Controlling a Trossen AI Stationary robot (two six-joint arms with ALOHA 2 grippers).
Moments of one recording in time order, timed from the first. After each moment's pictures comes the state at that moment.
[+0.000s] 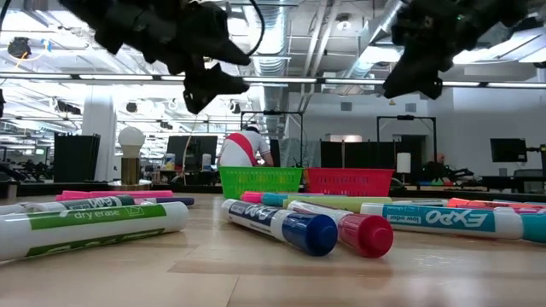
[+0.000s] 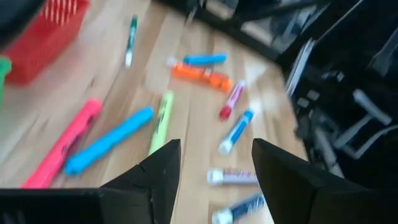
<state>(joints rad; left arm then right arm) -0.07 1.36 0.67 0.23 0.14 -0.43 -0.11 0.93 0.68 -0.43 0.01 0.38</state>
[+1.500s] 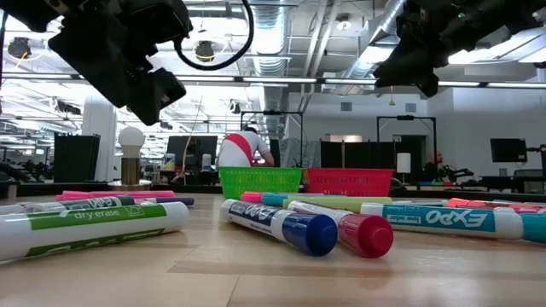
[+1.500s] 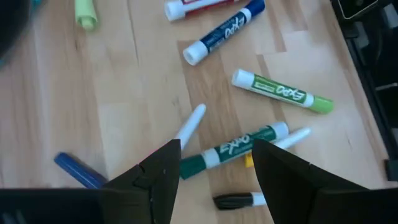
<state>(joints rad) -0.26 1.36 0.79 -0.39 0.18 -0.06 -0.11 0.86 0.61 -0.24 0.07 0.41</state>
